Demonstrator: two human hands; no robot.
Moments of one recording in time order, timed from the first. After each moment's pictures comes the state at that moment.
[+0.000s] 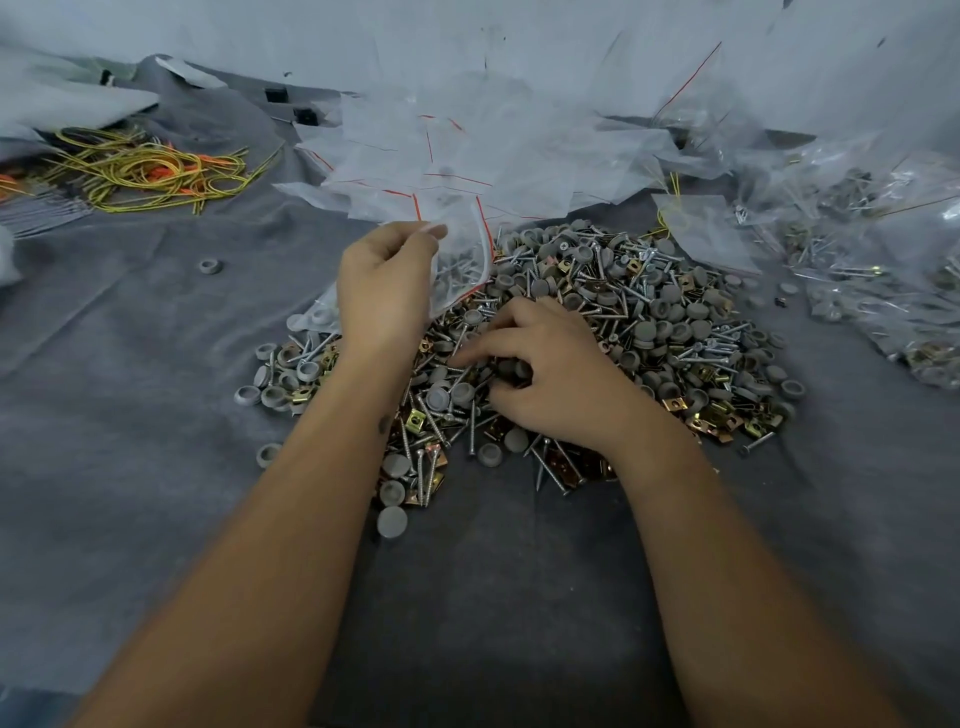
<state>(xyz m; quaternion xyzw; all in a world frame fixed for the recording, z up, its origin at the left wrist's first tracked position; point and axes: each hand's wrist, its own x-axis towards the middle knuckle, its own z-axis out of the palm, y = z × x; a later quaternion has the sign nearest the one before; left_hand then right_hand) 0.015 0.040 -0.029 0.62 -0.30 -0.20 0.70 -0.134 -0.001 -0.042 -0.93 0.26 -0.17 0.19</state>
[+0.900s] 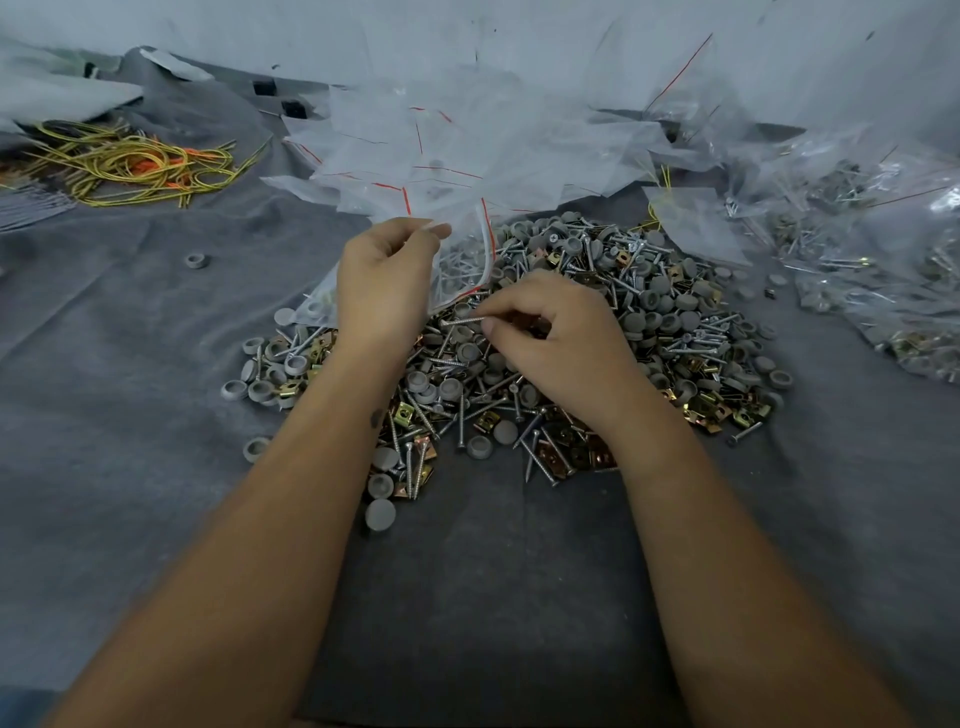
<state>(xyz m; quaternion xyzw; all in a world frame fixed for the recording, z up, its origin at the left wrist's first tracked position) 0.011 0.037 -0.033 0.62 -0.33 -0.20 0.68 -0.138 -0.004 -0.039 -0.85 0.28 -0.33 0.29</state>
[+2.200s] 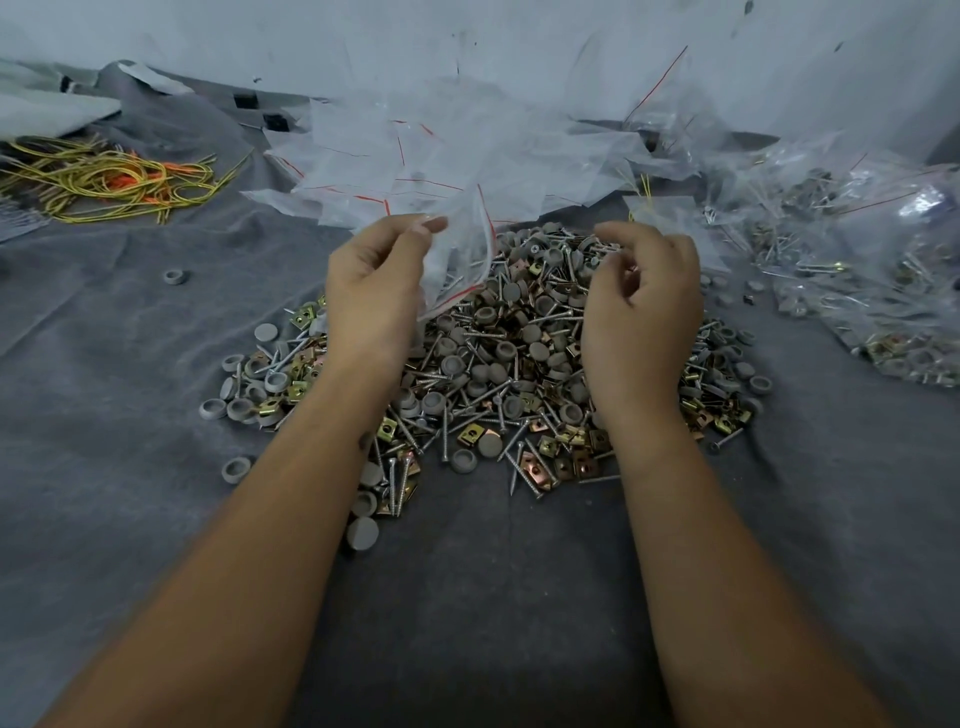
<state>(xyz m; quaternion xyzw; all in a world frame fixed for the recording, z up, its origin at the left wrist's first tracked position) 0.000 0.039 -0.027 0.57 -0.34 -0.20 0.72 -0.153 -0.019 -0.030 -0.67 0.45 -0.57 0.15</state>
